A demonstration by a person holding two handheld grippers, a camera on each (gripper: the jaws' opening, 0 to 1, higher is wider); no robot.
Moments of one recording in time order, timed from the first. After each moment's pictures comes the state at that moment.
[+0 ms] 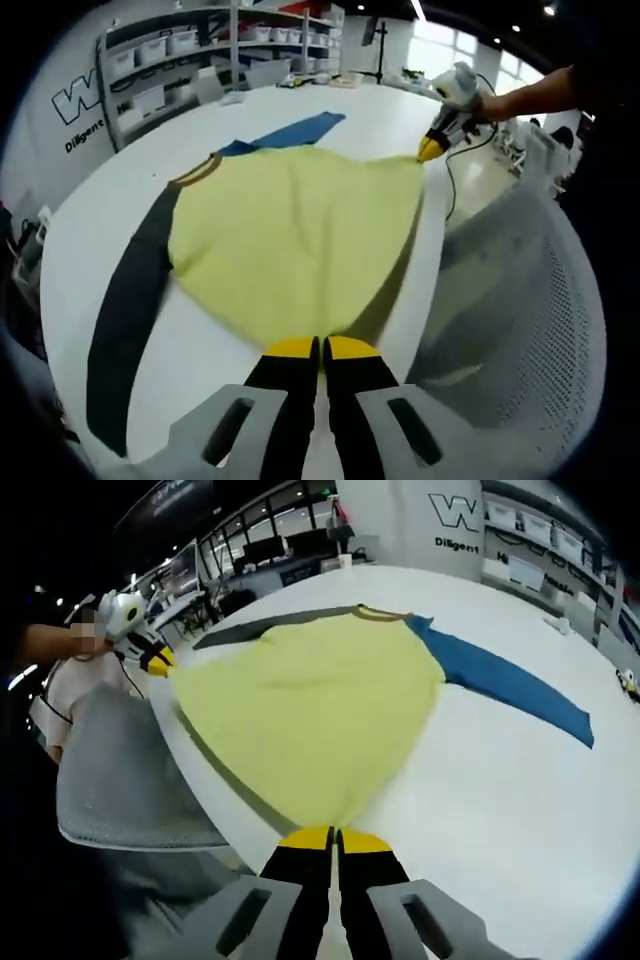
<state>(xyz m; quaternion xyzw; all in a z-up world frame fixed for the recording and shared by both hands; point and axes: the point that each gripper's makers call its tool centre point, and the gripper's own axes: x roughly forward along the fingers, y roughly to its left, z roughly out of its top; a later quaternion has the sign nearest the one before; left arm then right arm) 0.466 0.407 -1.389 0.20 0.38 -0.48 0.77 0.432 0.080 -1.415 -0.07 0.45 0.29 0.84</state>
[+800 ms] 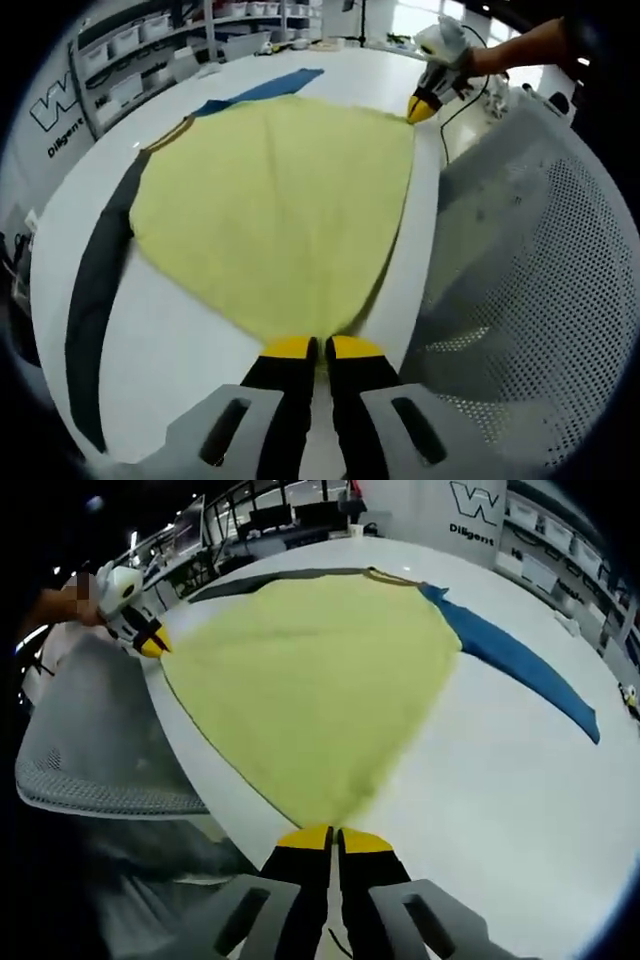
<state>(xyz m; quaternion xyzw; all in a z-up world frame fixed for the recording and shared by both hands) 0.442 0.414 -1.440 0.25 0.40 -0.48 0.74 0.418 0.080 -1.446 -0.13 0.47 0.29 0.82</state>
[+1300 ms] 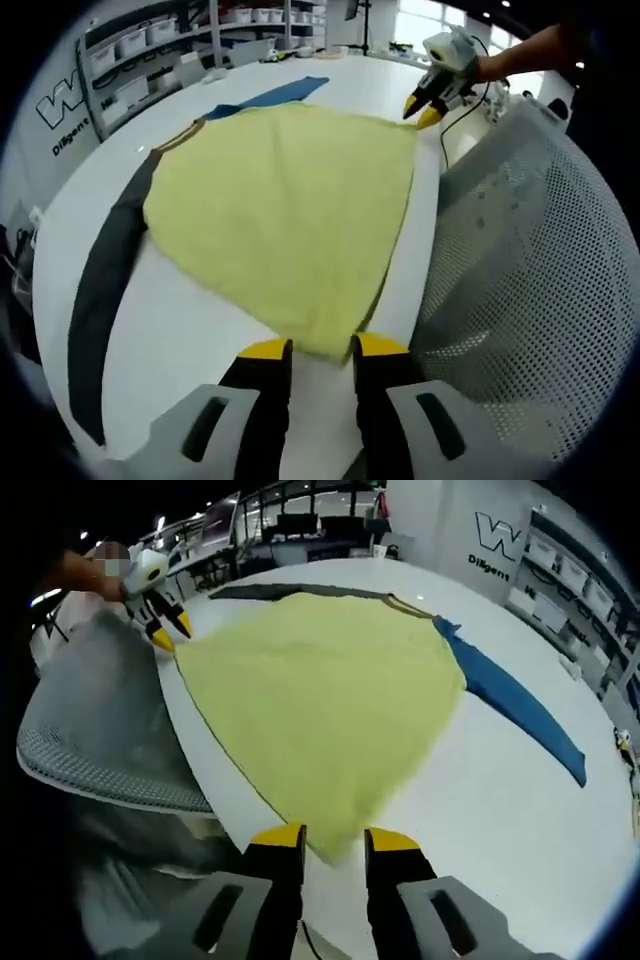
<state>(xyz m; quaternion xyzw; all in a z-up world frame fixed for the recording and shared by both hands) 0.448 0.425 -1.427 0.23 0.38 -0.49 0.75 0.427 0.092 -1.423 -0.19 0.40 0.32 0.84</state>
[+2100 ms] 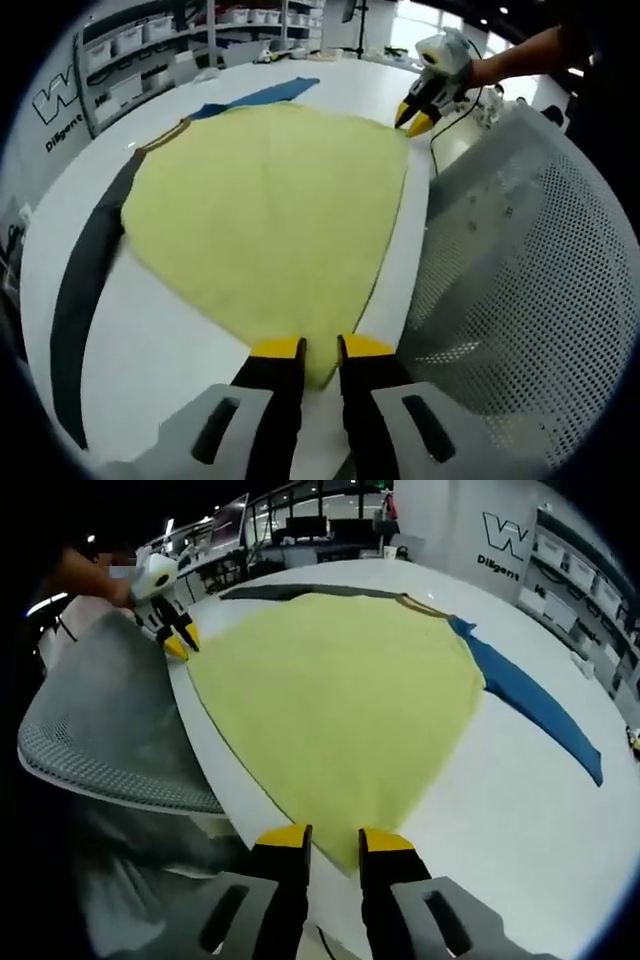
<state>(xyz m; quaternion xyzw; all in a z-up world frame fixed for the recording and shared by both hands) 0.438 0.406 -1.439 0.22 0.39 -0.50 0.74 0.413 0.100 -1.446 -0.17 0.44 0.34 0.81</state>
